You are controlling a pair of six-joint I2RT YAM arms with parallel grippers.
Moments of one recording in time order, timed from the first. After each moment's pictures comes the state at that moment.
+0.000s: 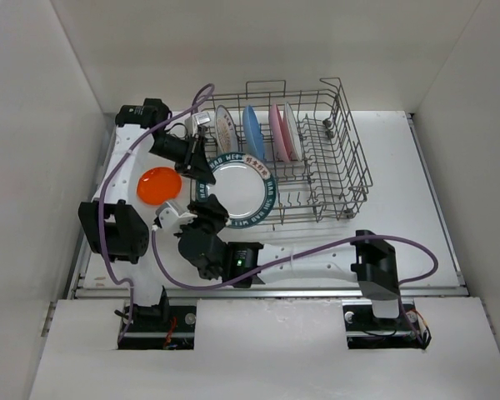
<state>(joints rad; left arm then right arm) -0.10 1.78 1.84 -1.52 0.97 0.28 1.44 1.92 1.59 0.14 1.14 -0.56</state>
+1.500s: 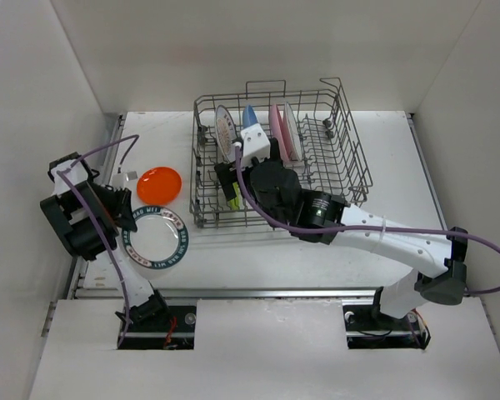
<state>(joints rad) 0.55 1.90 1.45 -1.43 0.48 0.79 1.21 1.52 1.59 -0.26 0.77 0.04</state>
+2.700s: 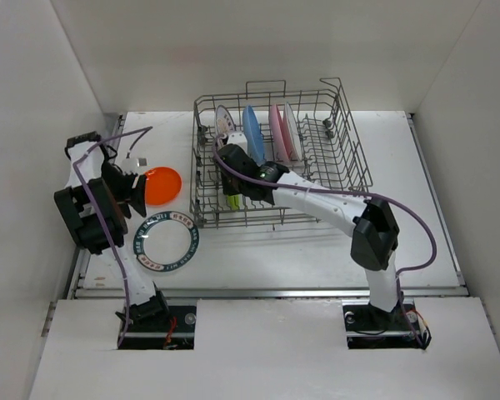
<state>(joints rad) 0.38 1.96 1.60 -1.44 0.30 0.55 0.96 1.98 1.82 -0.57 0.41 0.53</state>
